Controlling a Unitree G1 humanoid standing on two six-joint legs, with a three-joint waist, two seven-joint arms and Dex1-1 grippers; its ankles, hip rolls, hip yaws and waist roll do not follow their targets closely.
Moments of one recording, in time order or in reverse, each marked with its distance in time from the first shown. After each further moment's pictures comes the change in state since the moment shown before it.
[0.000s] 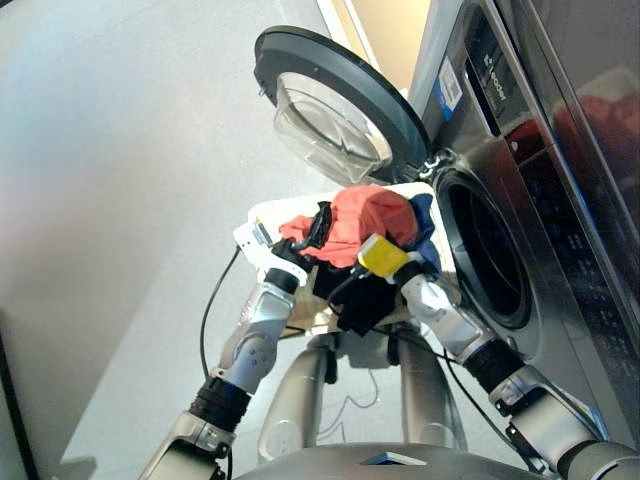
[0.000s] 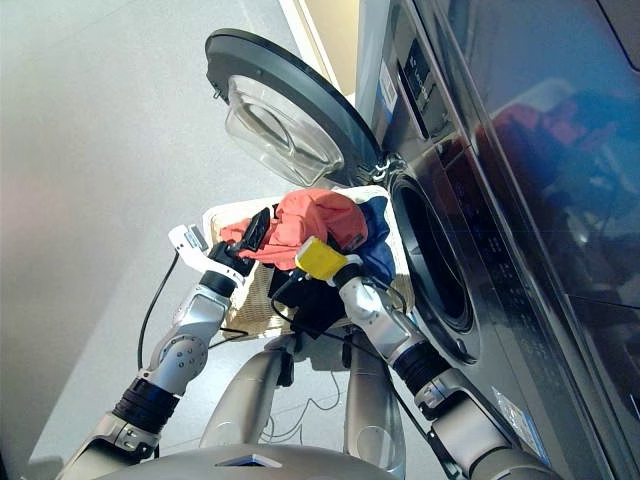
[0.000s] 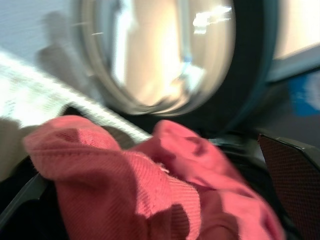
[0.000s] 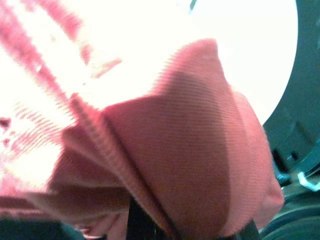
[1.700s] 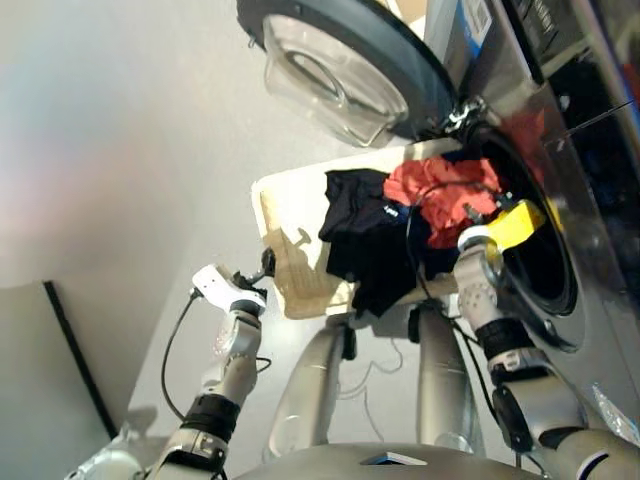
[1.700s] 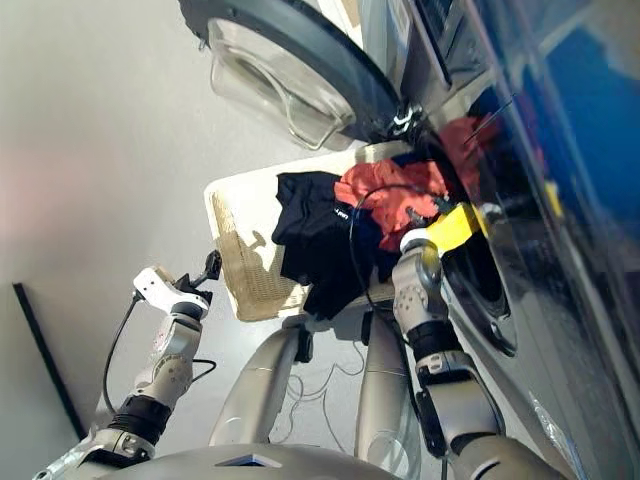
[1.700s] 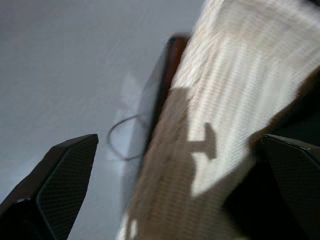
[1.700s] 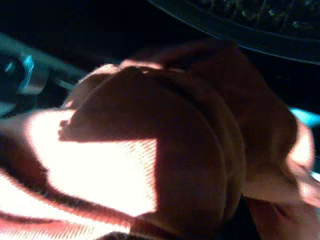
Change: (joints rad) left arm 0.015 0.045 0.119 0.253 0.193 -0.085 0.144; right arm -0.278 -0.005 -0.500 0.209 1.214 -0.156 -0.183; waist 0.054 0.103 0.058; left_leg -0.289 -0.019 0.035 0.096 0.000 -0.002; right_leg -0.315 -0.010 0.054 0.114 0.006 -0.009
